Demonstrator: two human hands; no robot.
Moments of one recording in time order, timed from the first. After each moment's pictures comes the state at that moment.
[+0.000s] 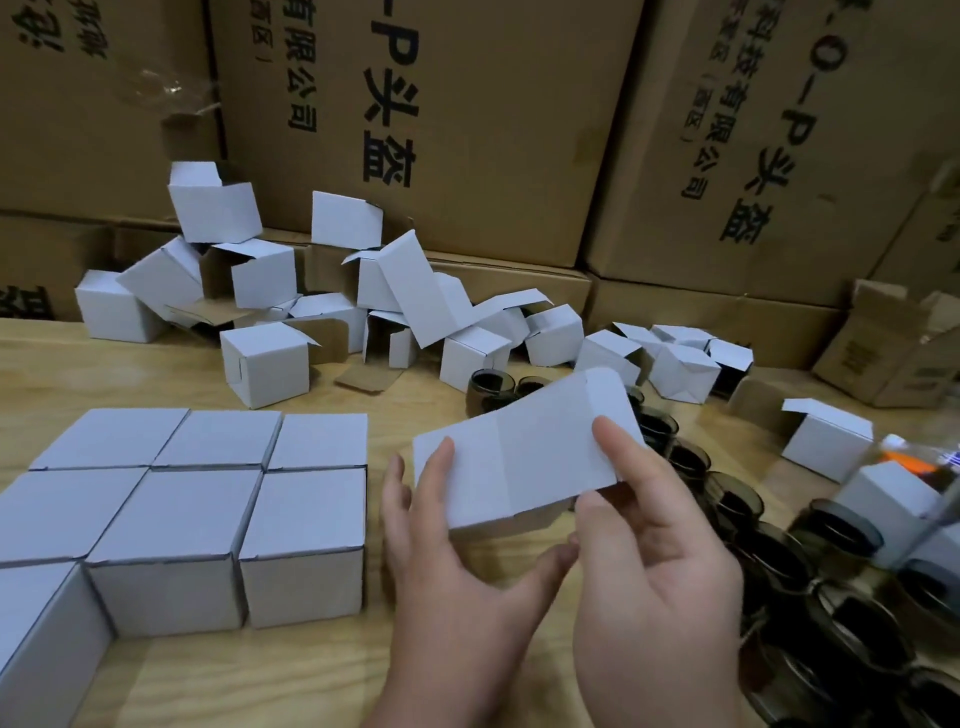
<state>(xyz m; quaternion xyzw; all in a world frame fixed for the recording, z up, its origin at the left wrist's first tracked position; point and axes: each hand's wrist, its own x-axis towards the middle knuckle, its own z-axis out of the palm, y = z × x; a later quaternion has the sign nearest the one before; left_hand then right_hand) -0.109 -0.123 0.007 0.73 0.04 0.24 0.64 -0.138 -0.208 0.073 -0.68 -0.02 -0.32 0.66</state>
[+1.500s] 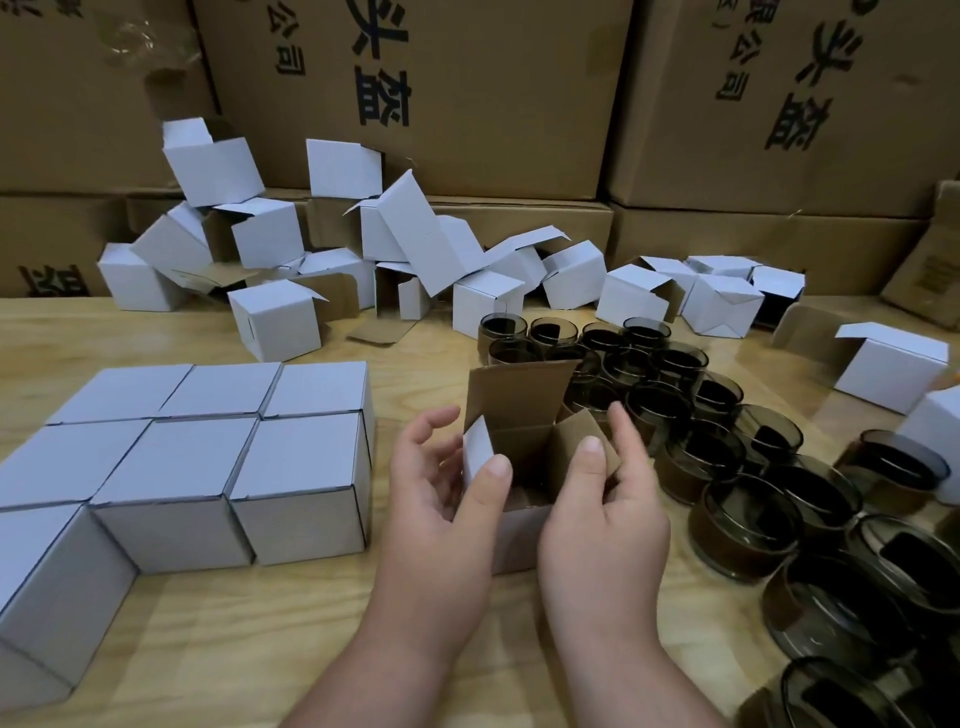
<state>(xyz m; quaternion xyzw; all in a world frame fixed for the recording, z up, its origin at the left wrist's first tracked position) -0.106 -0.117 -0.002 0.63 -0.03 0.19 0.75 -0.097 -0.213 0.009 -0.69 0.10 -0.29 0.65</state>
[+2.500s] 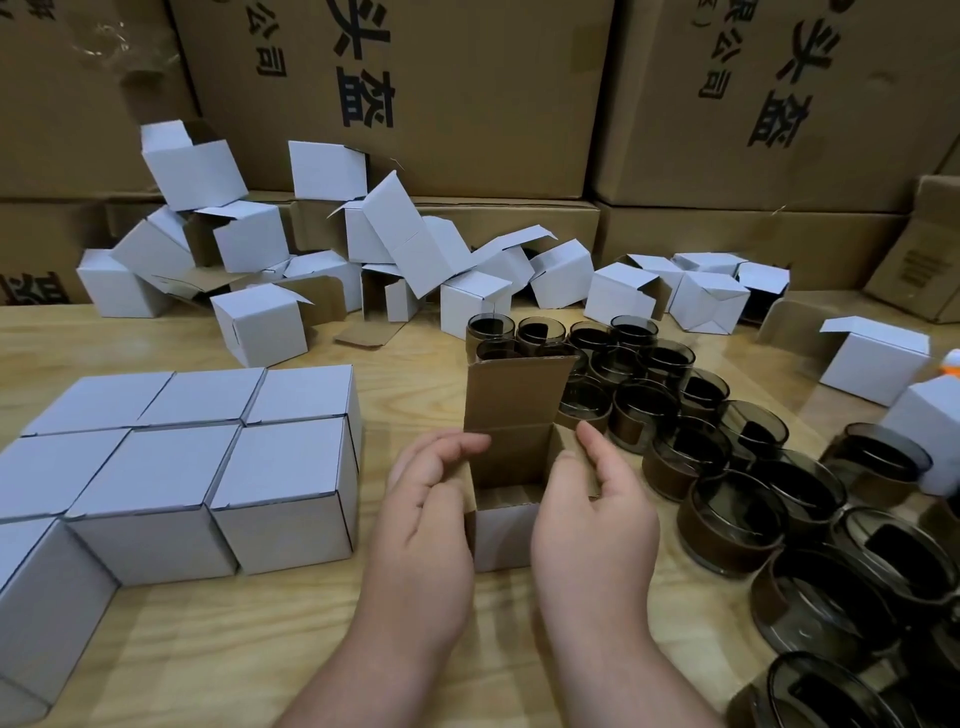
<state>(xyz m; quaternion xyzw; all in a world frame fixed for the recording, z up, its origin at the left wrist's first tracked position) -0.104 -0.116 -0.001 0.71 0.01 0.20 0.68 -0.091 -0.218 0.008 -0.70 0.15 -0.25 0.65</state>
